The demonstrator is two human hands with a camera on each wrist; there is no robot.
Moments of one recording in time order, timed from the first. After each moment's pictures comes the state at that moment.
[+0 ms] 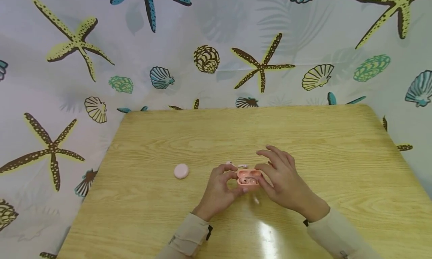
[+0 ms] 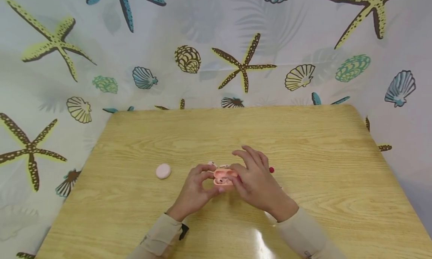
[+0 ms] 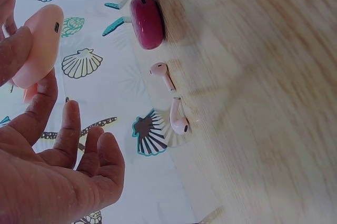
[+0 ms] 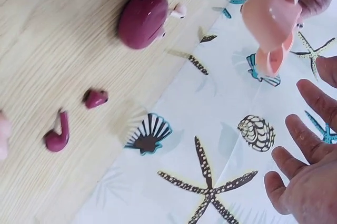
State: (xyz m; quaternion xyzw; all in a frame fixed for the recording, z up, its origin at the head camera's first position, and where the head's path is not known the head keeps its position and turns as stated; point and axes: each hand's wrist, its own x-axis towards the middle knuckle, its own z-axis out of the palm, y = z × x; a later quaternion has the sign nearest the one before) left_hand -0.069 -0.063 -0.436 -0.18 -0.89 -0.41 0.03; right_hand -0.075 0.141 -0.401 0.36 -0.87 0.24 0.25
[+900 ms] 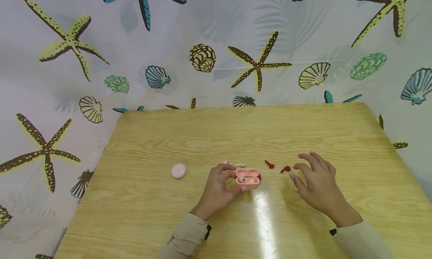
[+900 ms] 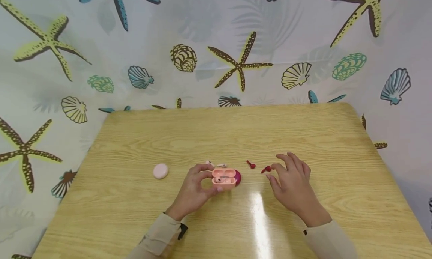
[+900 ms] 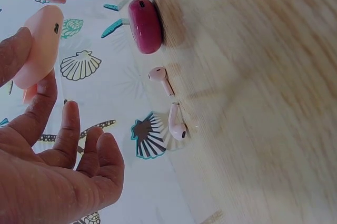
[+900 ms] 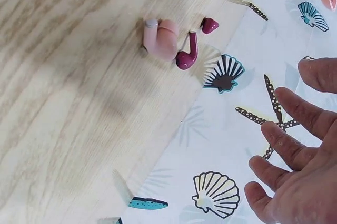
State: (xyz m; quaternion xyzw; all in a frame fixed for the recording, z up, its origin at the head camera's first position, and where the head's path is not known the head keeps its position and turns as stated) left_hand -0.069 -0.057 -0.438 -0.17 -0.88 -0.44 0.03; right_hand -0.059 0.219 -0.427 0.17 -0.95 0.22 0.16
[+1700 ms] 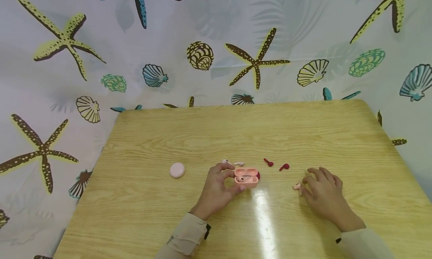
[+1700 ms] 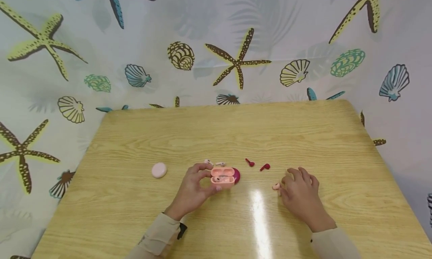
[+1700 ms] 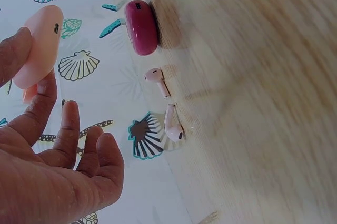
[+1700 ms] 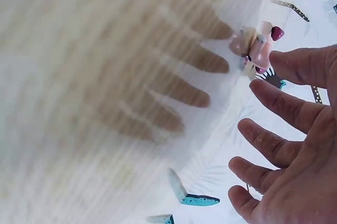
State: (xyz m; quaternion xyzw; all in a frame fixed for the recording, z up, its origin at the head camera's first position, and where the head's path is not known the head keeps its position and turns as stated) left_hand -0.068 -0.057 -0.439 -0.17 -0.89 -0.43 0.02; right_hand -0.041 0.247 -0.461 0.10 -0.98 0.17 0.01
